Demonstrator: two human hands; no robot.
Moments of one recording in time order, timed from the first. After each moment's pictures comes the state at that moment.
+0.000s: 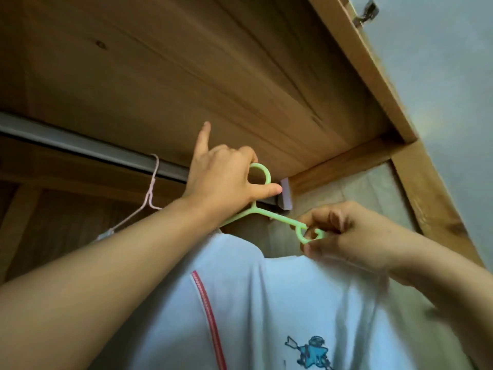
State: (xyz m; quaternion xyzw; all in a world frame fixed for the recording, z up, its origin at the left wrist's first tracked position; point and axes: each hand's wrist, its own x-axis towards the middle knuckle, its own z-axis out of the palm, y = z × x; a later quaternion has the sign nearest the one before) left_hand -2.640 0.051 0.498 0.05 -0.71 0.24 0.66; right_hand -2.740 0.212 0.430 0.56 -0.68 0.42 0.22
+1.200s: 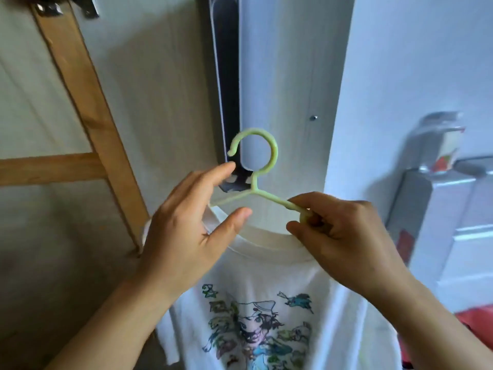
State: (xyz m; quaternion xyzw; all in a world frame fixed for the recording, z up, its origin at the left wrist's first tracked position) left_hand -2.660 0.363 0.088 -0.39 -0.78 -0.38 0.31; right_hand -2.584 0.562 0.084 0.06 -0.90 0.28 0.34
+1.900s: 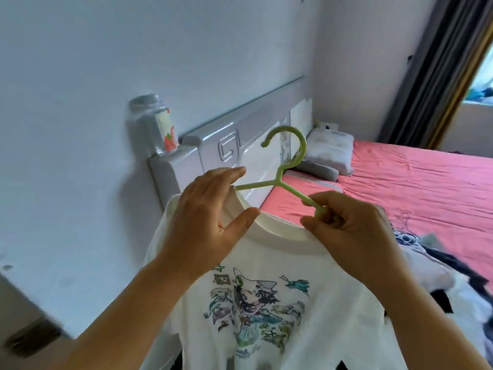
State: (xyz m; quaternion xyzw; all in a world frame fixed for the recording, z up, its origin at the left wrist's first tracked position) left_hand -2.591 0.672 0.038 -0.72 -0.54 -0.43 0.08; right_hand -2.375 0.710 0.036 -0.45 -0.76 0.16 0.44
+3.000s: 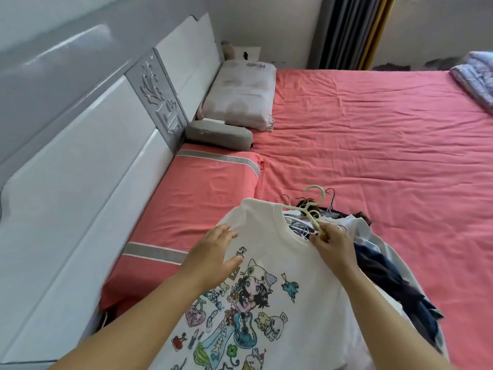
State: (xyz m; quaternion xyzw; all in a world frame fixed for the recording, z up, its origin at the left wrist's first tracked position) left_hand -2.299 1.149 -0.169 -0.78 -0.58 -0.04 -0.23; right_hand -2.032 1.161 -0.236 -0.77 -0.51 0.26 0.29
